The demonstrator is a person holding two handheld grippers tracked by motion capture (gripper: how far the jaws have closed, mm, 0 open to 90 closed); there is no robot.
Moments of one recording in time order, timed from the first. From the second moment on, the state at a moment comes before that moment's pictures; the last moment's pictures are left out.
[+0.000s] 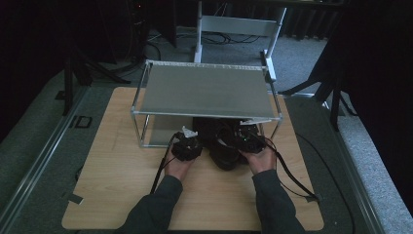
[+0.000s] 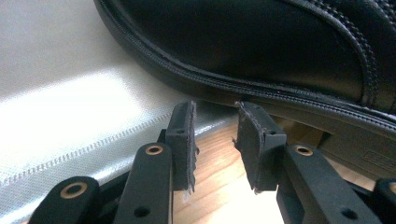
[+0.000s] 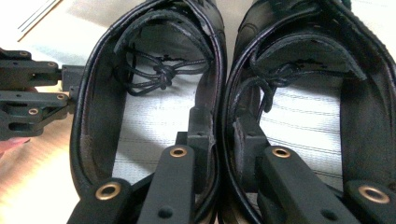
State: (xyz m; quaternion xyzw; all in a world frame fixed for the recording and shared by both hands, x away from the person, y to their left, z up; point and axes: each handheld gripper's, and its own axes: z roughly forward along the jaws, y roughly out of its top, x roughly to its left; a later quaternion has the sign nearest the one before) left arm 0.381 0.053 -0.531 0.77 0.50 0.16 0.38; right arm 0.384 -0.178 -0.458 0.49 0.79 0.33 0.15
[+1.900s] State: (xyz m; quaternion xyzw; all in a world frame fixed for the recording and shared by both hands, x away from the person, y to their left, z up) left arm 0.422 0.034 -0.528 0.76 0.50 0.19 0.38; right arm 0.405 -0.146 -0.488 0.53 0.70 0.39 0.26
